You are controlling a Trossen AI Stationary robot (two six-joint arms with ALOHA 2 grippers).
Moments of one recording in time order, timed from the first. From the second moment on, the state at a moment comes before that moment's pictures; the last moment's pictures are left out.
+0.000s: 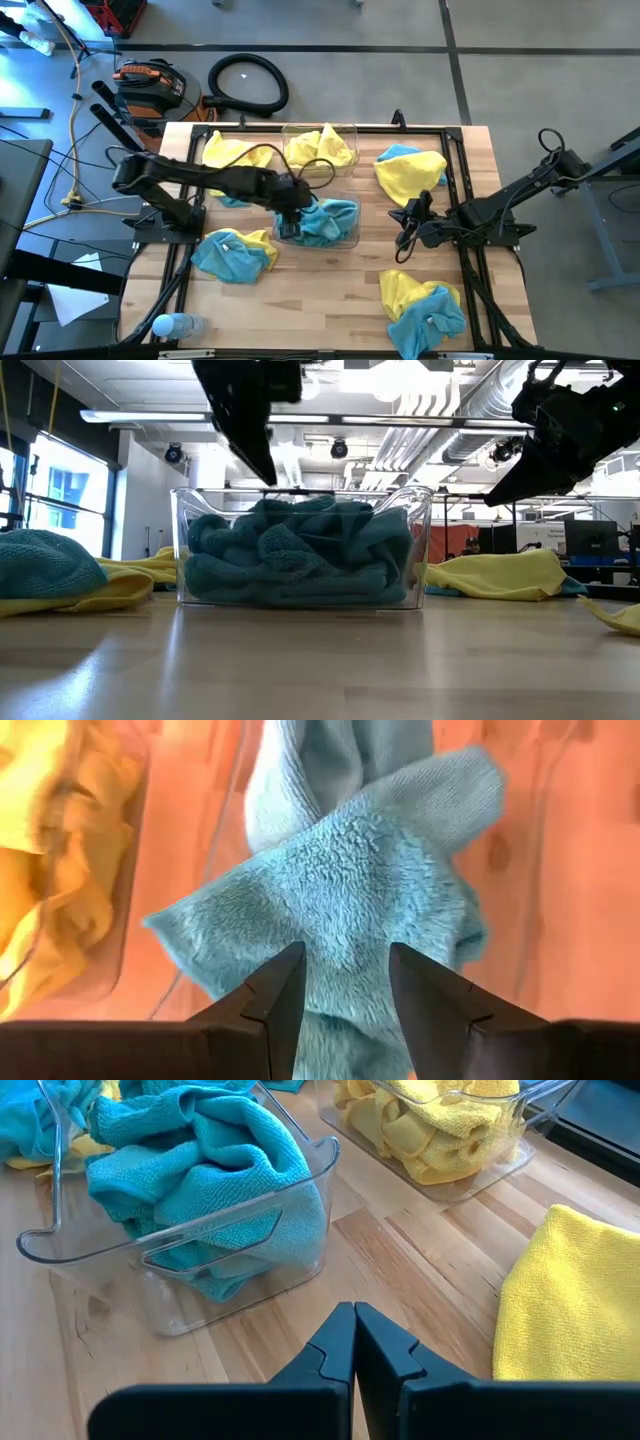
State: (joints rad) left arm -0.03 1.57 1.25 -0.75 -0.12 -0.11; right arm 0.44 0.95 0.43 -0.27 0.74 0.68
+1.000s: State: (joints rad) left arm -0.49 1.26 0.88 -1.05 -0.21 -0.89; right arm 0.44 0.95 0.43 -0.31 0.73 0.75
